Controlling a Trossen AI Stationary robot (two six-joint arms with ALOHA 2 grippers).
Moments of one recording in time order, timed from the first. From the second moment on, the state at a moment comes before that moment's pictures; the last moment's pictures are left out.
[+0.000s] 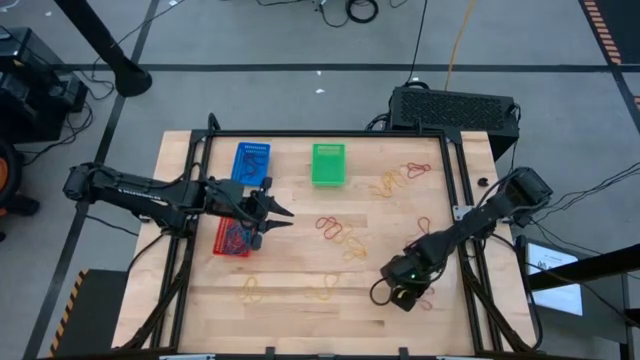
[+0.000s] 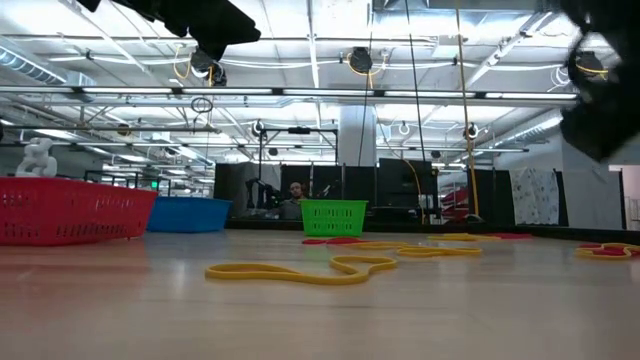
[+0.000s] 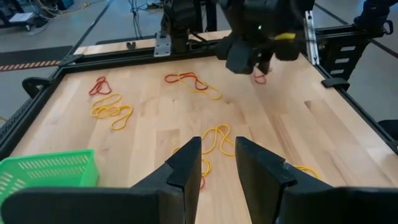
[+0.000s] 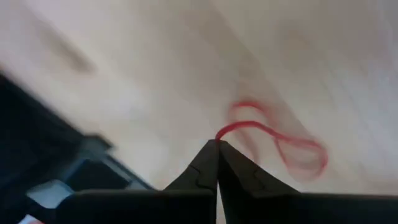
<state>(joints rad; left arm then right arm) -0.09 1.06 0.73 -0.04 0.01 0.08 0.52 1.56 0.82 -0.62 -0.48 1.30</state>
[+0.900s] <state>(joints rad) -0.13 1.59 0.73 0.81 0.40 0.11 0.50 1.51 1.17 -0.18 0.32 0.56</state>
